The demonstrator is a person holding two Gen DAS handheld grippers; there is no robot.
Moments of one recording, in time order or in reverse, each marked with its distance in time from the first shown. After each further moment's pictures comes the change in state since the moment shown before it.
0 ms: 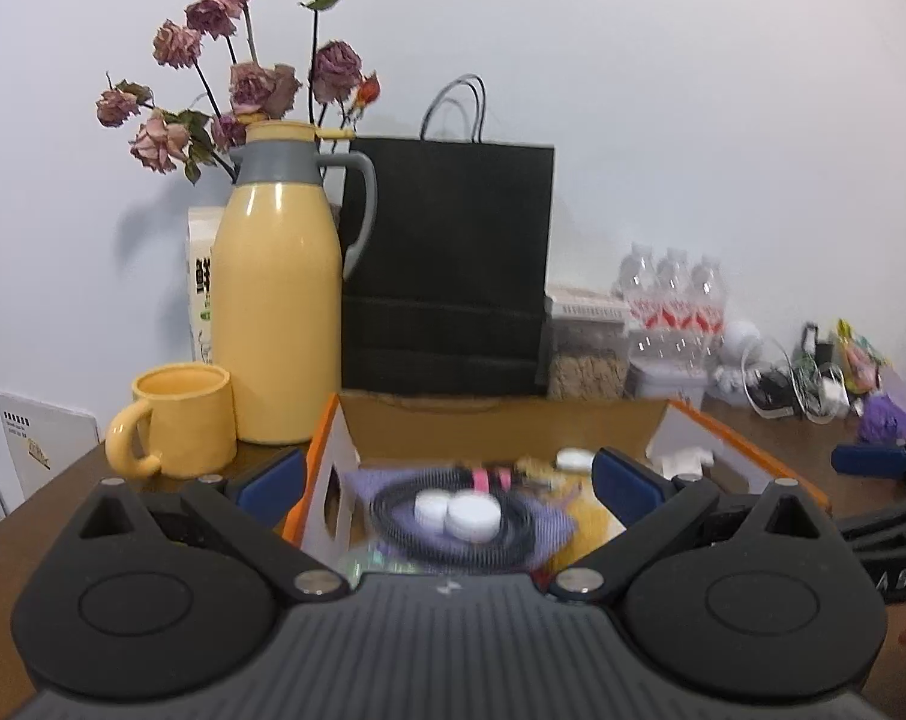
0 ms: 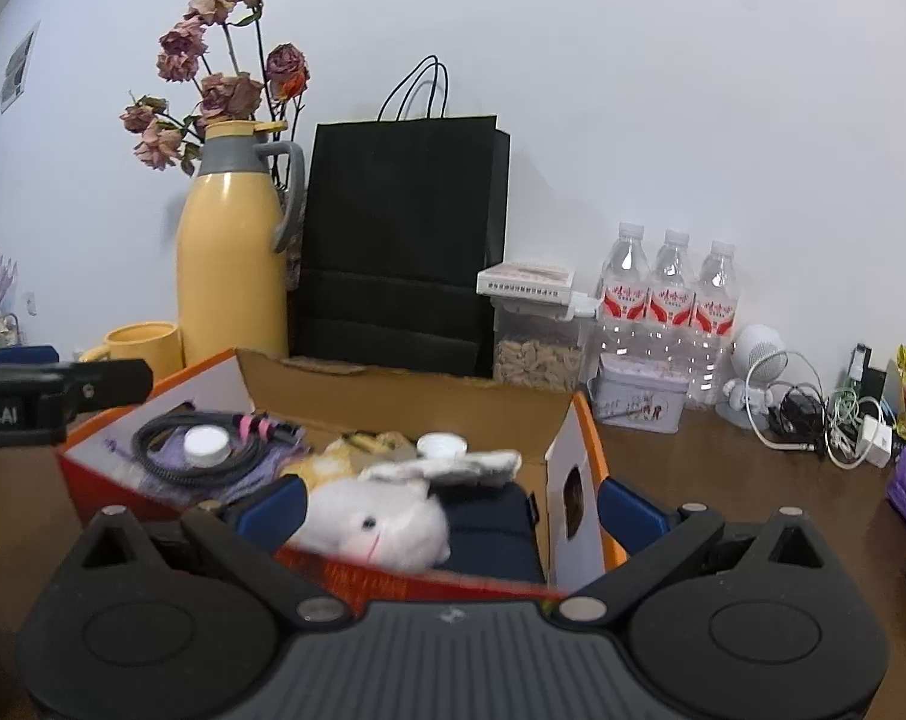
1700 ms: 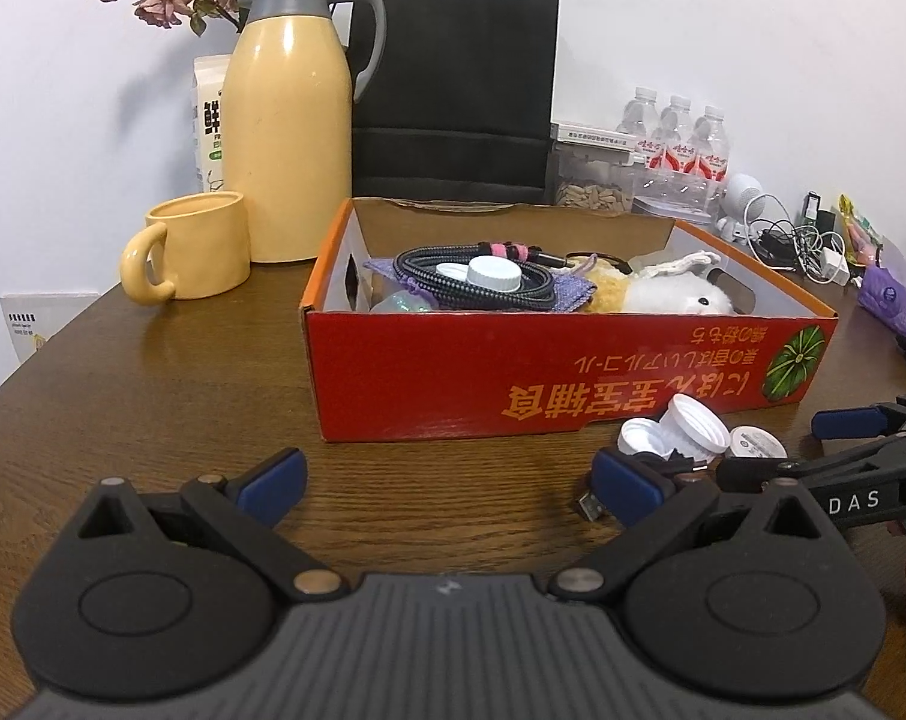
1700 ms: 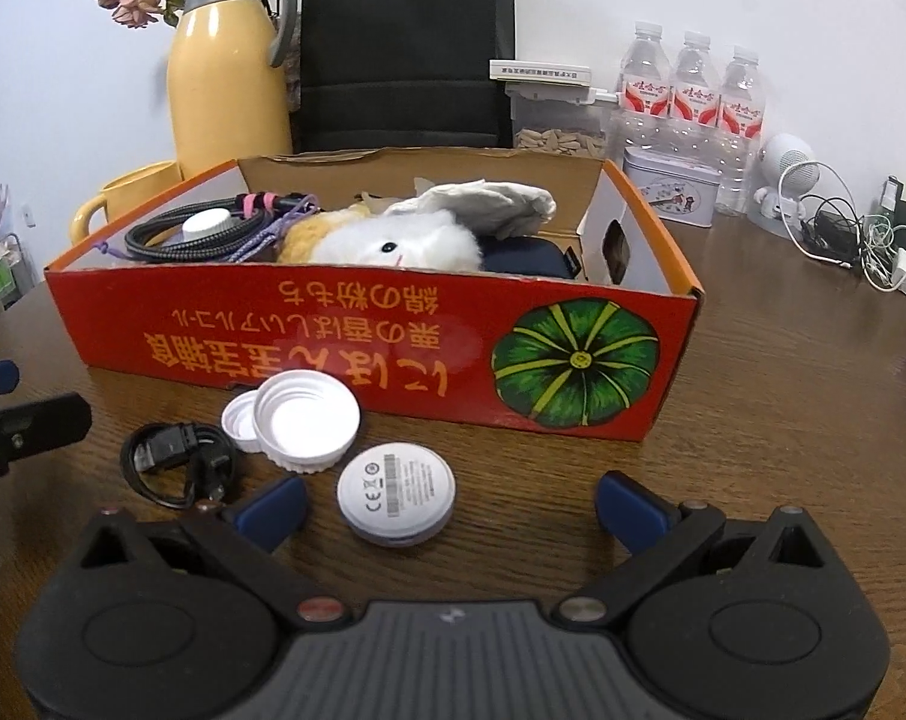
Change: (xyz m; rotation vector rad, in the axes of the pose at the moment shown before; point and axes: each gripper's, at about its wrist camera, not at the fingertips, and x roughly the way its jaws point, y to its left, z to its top) left arm -0.012 0.011 -0.059 0.003 0.268 0.008; right arm 0.024 0.006 -0.059 0.065 0.333 0.045
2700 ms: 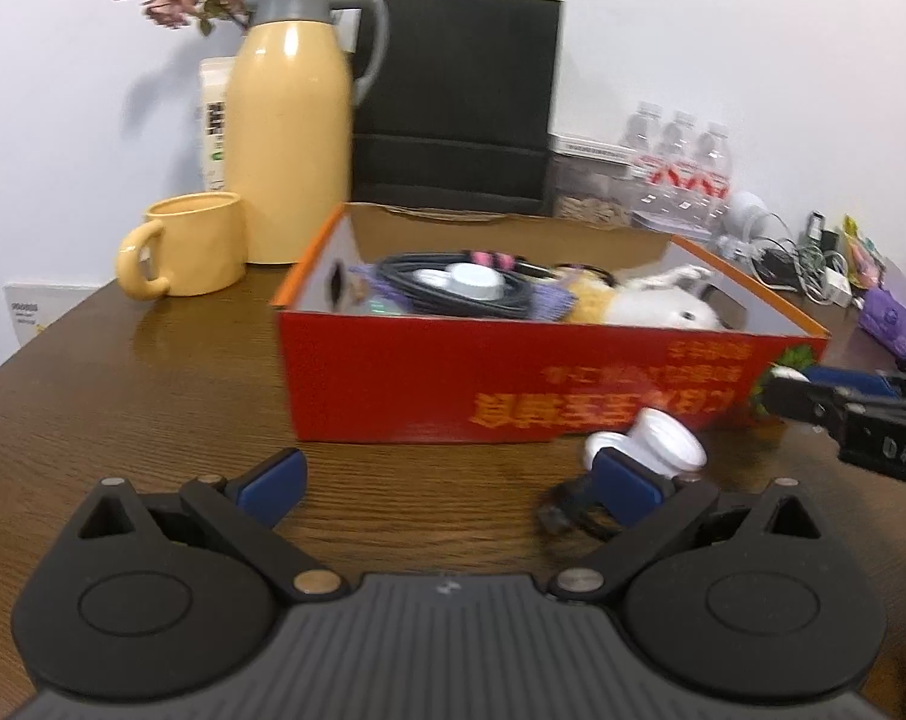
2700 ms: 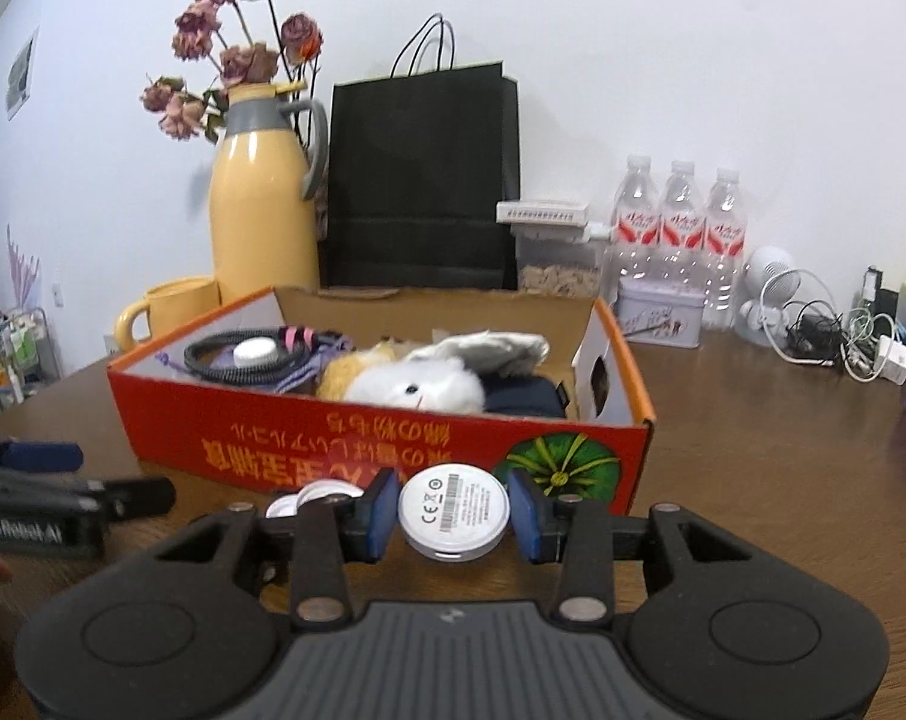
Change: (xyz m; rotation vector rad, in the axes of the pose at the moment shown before) left arm -0.001 -0.021 -0.001 -0.030 -0.020 -0.002; right arm -0.051 -0.001 -0.001 -0.014 -0.272 0.021
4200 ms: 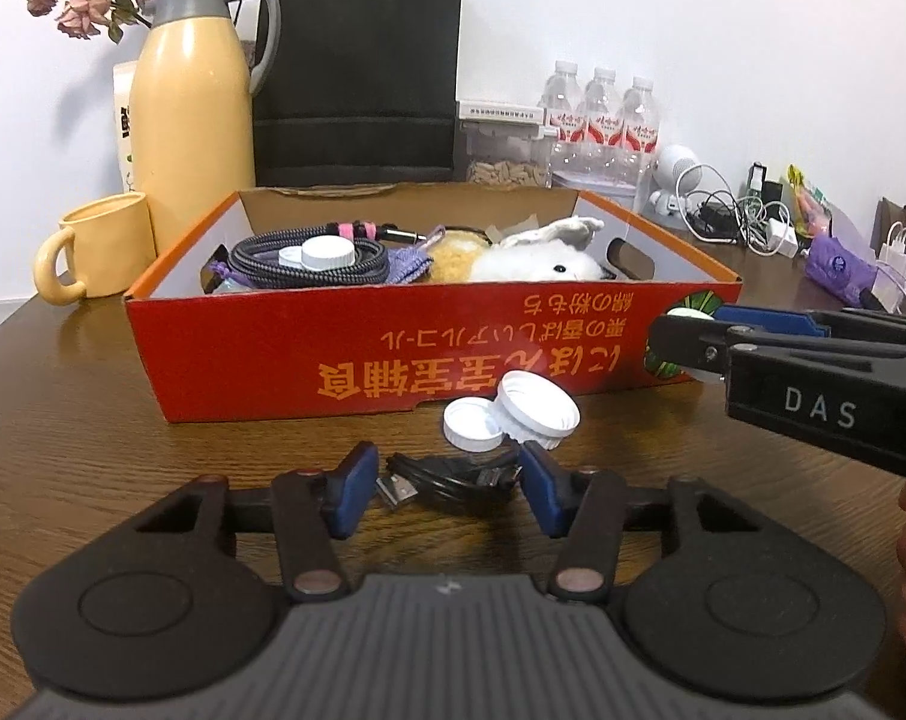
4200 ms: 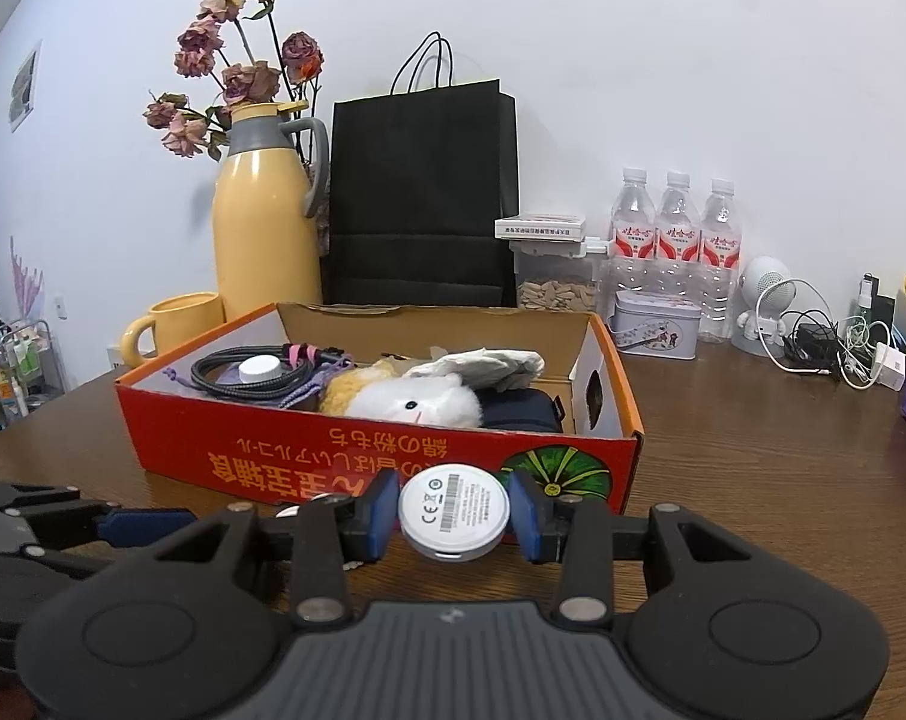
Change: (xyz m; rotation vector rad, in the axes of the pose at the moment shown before) left arm 0.002 -0.055 -0.006 0.065 0.043 -0.060; right arm -0.008 -0.002 0.000 0.007 -0.023 0.007
